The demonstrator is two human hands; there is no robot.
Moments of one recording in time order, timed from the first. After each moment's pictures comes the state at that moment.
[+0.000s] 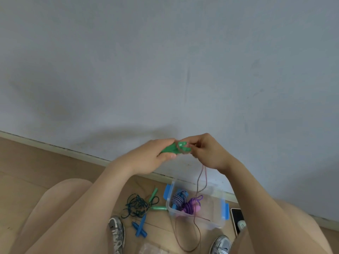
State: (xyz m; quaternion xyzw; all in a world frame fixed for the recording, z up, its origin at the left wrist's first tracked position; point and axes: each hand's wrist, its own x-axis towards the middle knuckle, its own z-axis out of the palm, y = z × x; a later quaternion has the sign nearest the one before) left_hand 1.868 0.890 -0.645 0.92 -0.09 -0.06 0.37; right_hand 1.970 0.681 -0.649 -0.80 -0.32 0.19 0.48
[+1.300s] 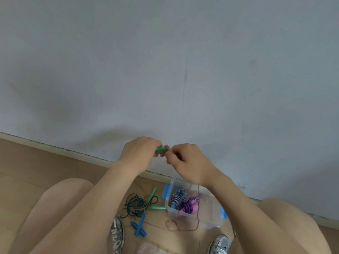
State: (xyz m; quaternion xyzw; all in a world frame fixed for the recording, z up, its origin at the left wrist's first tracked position) left_hand 1.877 0.896 -0.665 0.99 0.04 0.04 0.09; right_hand 1.922 0.705 -0.649 -0.86 -0.37 0.10 0.35
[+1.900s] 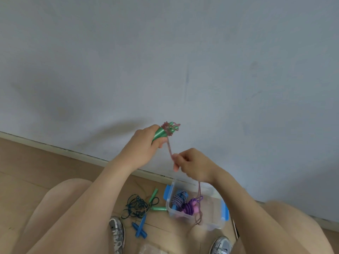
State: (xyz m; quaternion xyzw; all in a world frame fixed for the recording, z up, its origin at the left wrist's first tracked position) left_hand 1.878 0.902 -0.649 0.94 0.02 0.13 0.33; right_hand 1.940 0.696 -0.660 -0.87 -0.30 0.21 0.34
